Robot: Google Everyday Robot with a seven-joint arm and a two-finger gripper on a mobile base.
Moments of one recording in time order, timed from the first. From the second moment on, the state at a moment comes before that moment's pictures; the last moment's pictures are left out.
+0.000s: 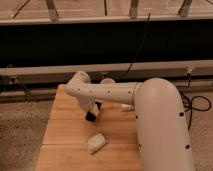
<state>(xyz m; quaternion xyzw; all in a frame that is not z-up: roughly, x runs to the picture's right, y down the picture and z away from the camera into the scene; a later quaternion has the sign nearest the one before) -0.087 0.132 0.844 -0.29 -0.13 -0.56 0.77</state>
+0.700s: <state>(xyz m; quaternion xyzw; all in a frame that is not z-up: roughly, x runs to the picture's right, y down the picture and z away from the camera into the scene) -0.085 0.170 0.816 -0.28 -0.15 -0.58 0.75</state>
